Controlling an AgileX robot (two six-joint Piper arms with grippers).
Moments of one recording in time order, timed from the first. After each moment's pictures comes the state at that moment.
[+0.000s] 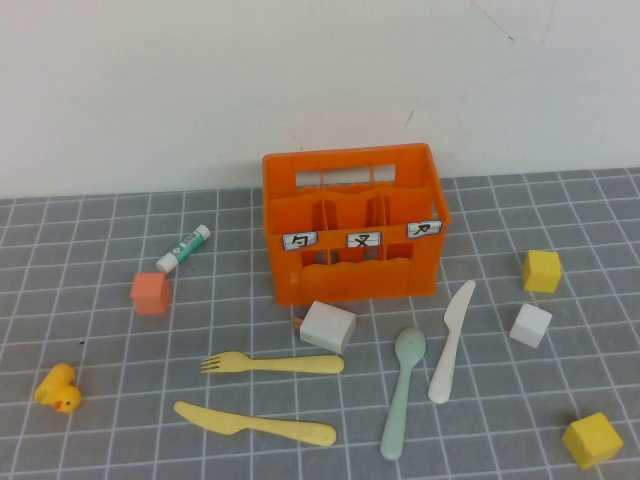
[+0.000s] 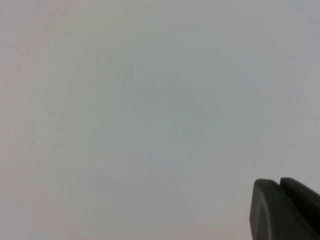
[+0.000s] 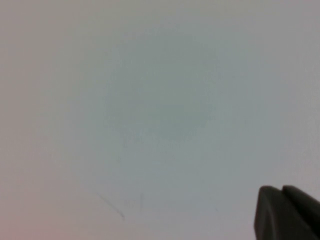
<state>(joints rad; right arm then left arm) 0.00 0.02 -0.34 -0.08 0.08 0.08 -0.03 0.04 -0.30 -0.26 0.02 -0.14</state>
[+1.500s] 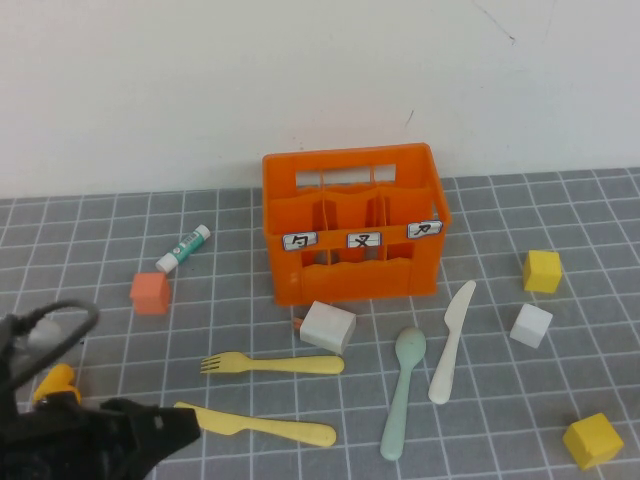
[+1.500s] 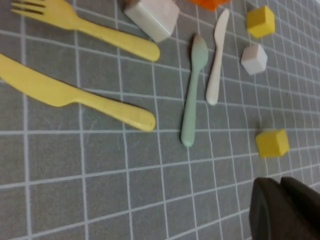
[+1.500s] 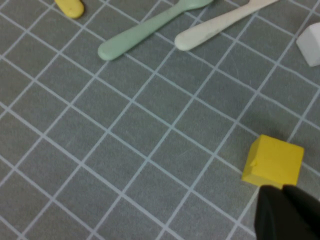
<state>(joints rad) 0.00 0.84 -0.40 0.68 0.76 -1.09 -0.08 0.90 -0.41 -1.13 0.70 0.42</state>
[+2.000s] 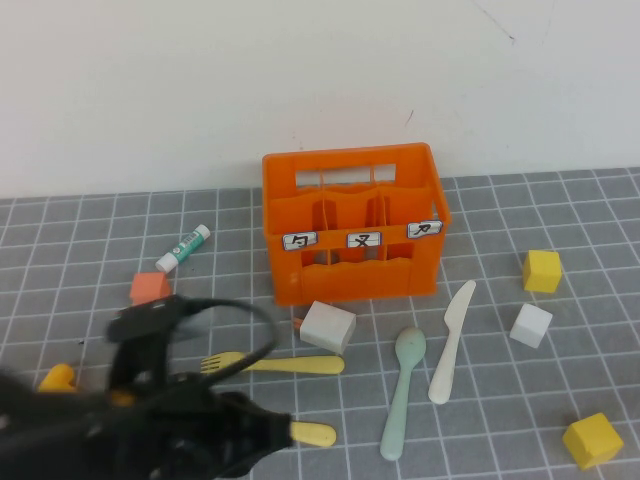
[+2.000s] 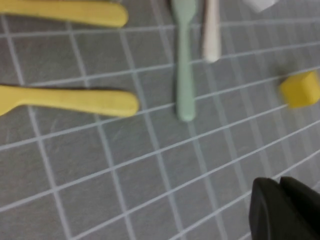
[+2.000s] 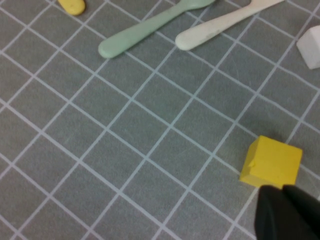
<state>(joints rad) 0.00 0.84 -0.40 0.68 0.76 -1.11 -0.53 1.16 -0.55 -0.90 0.42 0.21</state>
